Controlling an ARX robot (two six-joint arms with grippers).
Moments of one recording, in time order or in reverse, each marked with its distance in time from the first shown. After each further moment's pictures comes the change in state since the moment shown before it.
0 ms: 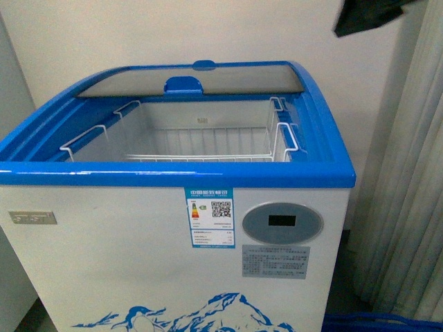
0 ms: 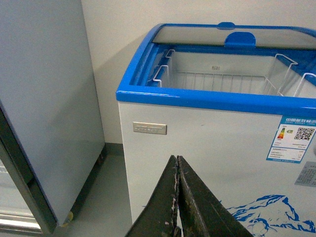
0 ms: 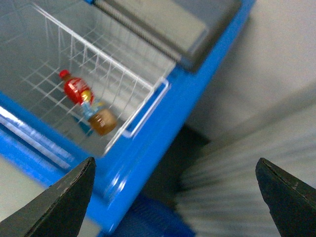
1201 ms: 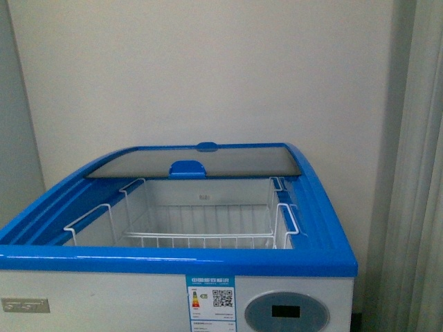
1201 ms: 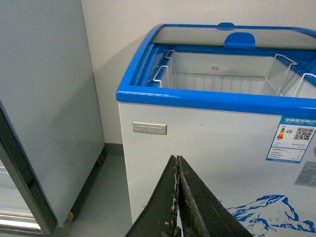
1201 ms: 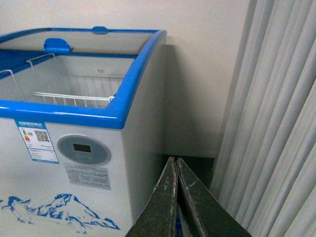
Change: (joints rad) left arm 0.000 -0.002 0.000 -0.001 0.000 0.000; right arm -0.171 -1.317 -1.379 0.553 -0.003 0.332
